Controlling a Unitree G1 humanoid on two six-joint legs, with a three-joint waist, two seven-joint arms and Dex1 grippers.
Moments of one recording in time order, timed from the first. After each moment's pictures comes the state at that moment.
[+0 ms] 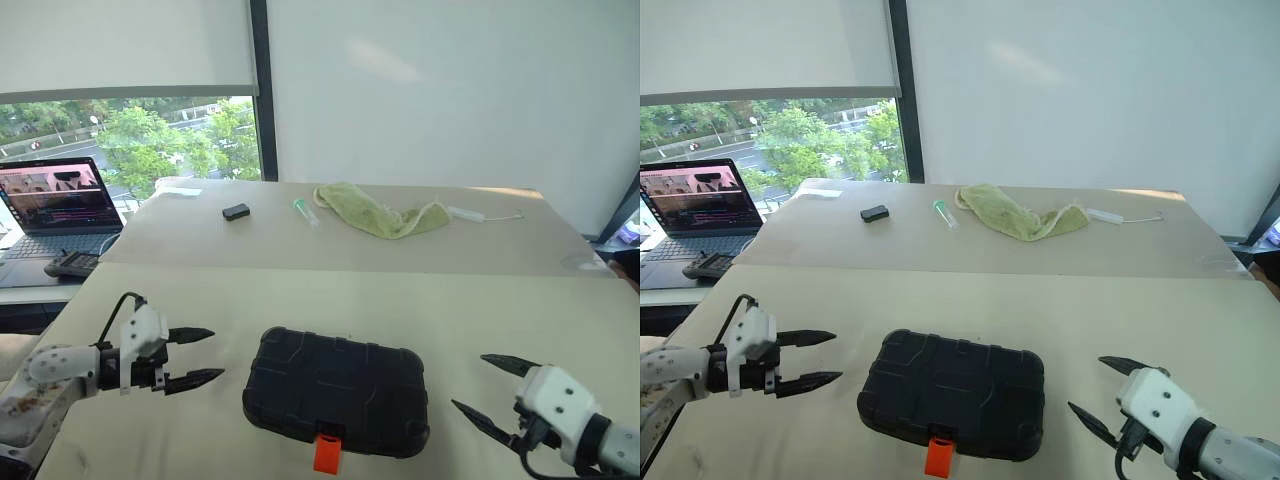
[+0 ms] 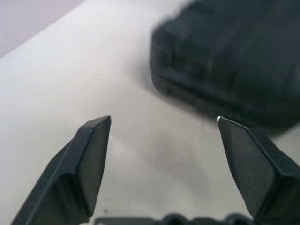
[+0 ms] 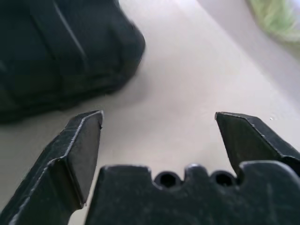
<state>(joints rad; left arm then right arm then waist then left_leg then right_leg) 0.01 1.02 0.14 -0.14 -0.76 0.33 -1.08 0.59 -0.79 -0.45 -0.78 0.46 0.38 0.74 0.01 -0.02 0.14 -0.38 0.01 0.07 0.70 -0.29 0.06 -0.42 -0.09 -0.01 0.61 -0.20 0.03</state>
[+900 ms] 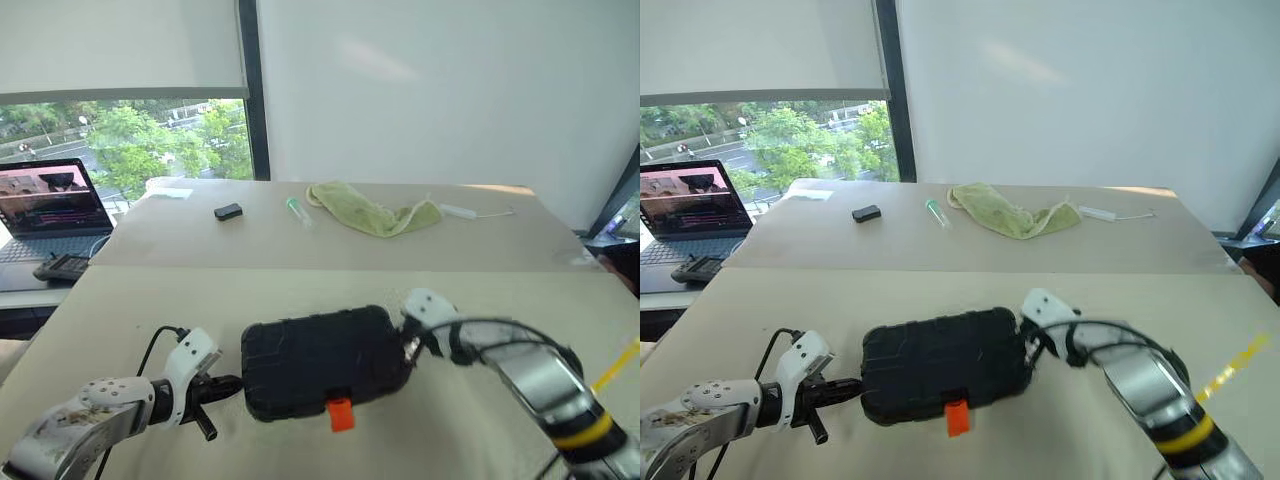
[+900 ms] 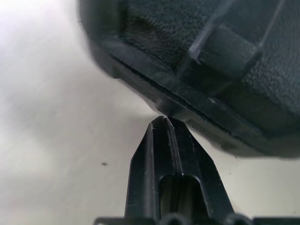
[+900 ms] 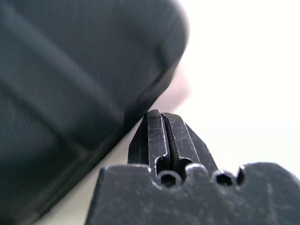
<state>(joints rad) 0.09 0.85 0.06 -0.56 -0.66 0.89 -0.63 -0.54 -0.69 0.33 -0.22 0.11 0.84 0.67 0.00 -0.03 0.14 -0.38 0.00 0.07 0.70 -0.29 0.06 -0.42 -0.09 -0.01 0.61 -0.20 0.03</state>
